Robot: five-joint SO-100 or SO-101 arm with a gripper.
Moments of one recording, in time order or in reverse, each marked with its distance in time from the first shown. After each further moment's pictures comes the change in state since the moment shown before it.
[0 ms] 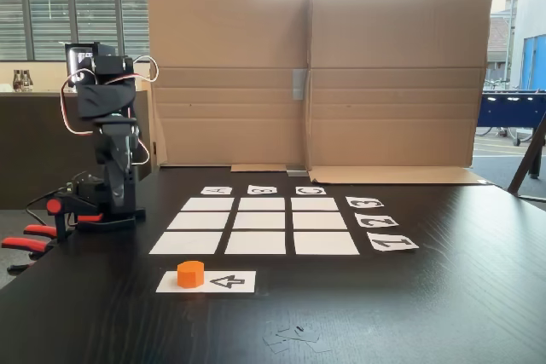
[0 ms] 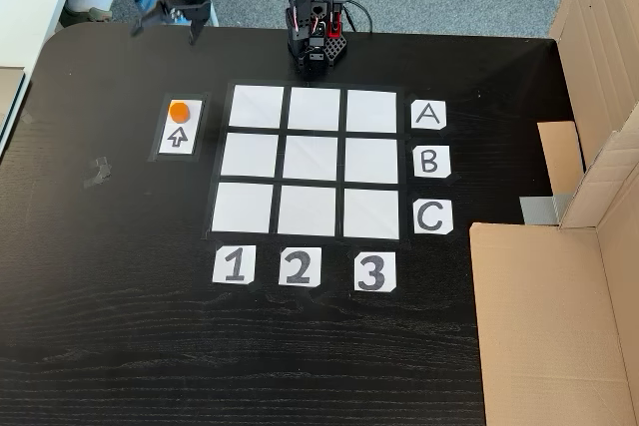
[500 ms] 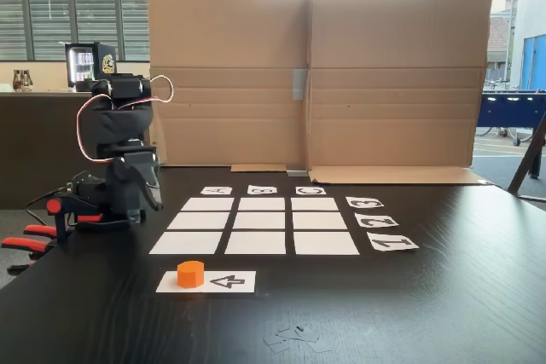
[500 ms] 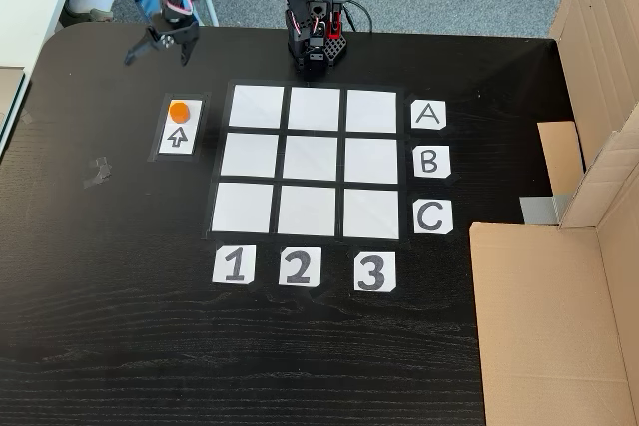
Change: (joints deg) arm -4.6 -17.4 -12.7 0.0 -3.6
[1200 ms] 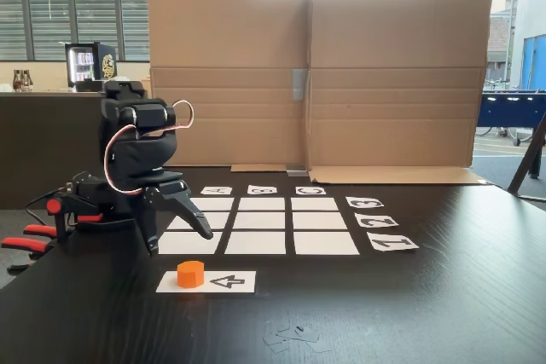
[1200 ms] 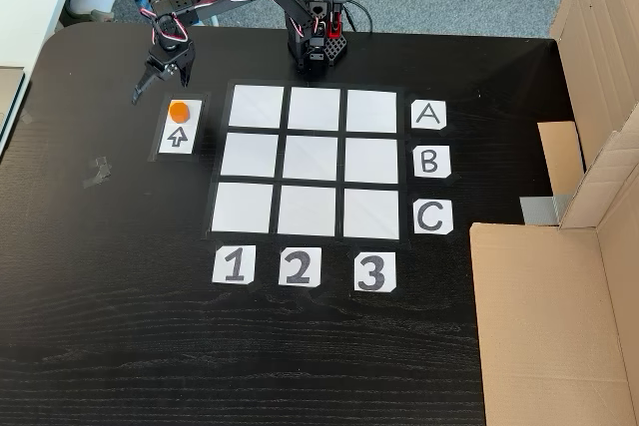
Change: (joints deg) arm -5.0 -12.8 -9.2 0.6 -12.9
